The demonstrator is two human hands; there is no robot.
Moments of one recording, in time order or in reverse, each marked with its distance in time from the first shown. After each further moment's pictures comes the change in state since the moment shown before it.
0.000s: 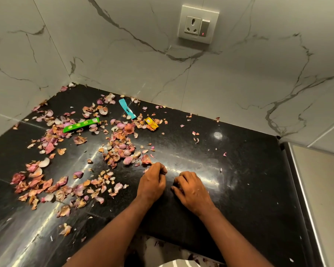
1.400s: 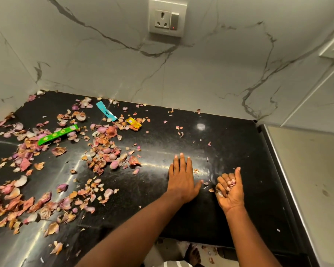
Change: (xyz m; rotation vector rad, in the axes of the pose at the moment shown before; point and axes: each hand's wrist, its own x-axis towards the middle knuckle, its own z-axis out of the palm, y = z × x) left_hand 0.001 0.086 0.084 0.480 -0.503 0.172; right_hand -0.064 0.044 -0.073 1.973 0.856 1.027
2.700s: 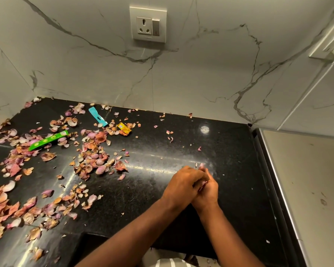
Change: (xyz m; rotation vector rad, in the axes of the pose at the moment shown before) left_hand -0.016 0.063 -0.049 -0.450 0.366 0.362; right_hand 0.036 0.026 0.013 0.235 -0.010 0.287
